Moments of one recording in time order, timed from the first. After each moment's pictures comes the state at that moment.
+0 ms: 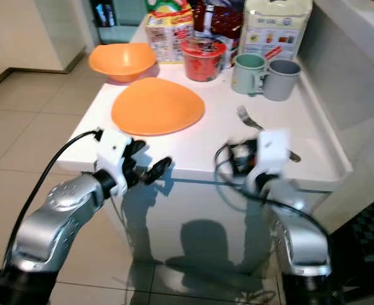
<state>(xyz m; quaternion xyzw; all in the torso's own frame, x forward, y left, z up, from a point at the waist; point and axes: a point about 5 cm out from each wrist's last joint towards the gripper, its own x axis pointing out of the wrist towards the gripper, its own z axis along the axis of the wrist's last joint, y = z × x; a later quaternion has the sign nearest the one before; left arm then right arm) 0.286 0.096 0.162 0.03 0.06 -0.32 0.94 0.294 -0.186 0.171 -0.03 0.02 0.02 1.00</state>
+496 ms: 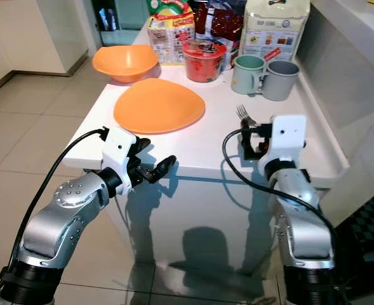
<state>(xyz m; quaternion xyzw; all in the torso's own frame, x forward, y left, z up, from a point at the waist) 0.289 0.091 0.158 0.03 0.06 -0.33 0.94 0.295 -0.192 0.176 -0.05 -0.02 -0.01 1.00</state>
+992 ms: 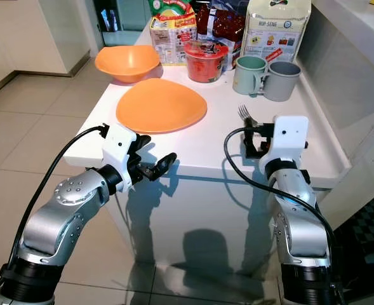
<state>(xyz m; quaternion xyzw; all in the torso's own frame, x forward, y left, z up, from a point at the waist) 0.290 0.091 0.162 0.03 0.05 -0.33 0.94 0.298 -0.197 0.171 -0.04 -0.02 -0.04 1.00</state>
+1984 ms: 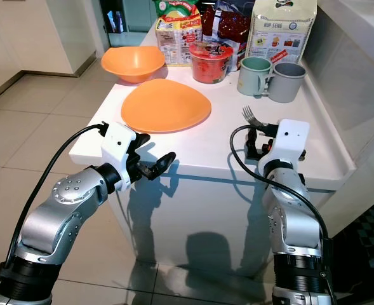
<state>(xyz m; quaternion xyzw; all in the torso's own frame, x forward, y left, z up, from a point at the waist) 0.291 0.093 0.165 0.04 0.05 -0.33 0.94 0.310 -0.204 0.154 0.02 0.02 -0.08 1.00</state>
